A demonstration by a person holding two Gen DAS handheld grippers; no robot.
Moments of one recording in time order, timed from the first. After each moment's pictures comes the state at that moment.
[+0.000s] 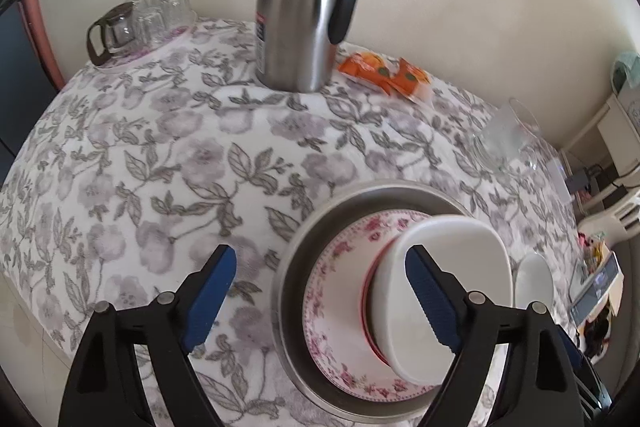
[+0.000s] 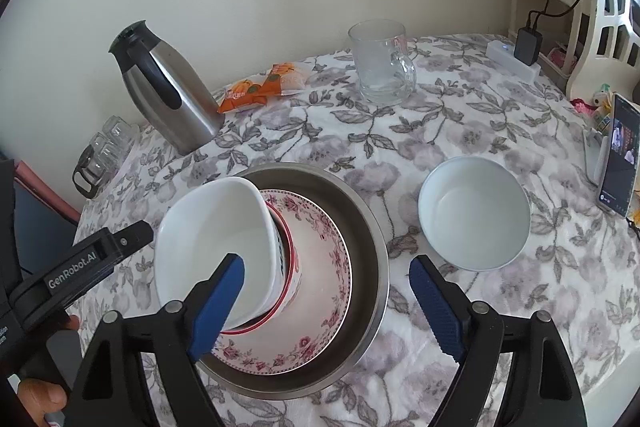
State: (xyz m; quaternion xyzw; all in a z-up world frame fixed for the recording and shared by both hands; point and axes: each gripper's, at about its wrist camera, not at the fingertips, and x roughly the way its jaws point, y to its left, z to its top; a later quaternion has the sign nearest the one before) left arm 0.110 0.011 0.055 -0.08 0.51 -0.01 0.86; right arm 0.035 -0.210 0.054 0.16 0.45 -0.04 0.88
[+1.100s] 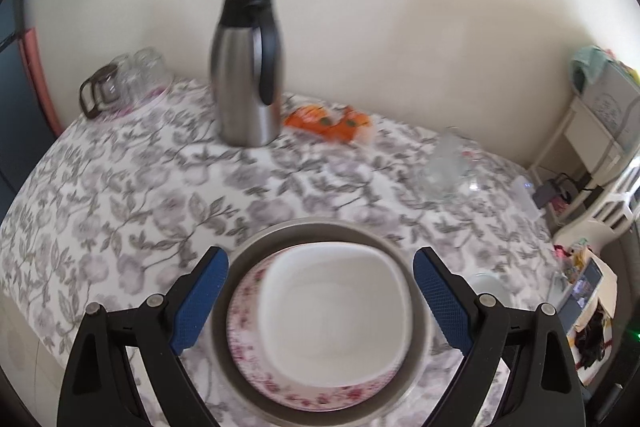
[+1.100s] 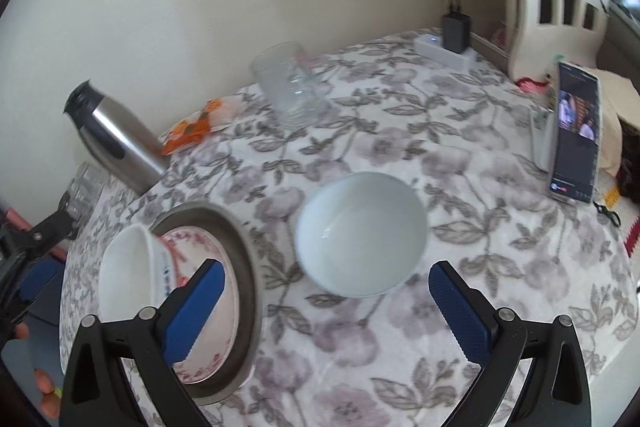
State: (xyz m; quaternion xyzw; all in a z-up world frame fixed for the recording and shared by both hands) left arm 0.081 -0.066 0.108 -0.06 0.42 -0.04 0.90; right arm 0.009 -0.318 0.044 0.21 0.43 -0.10 0.87
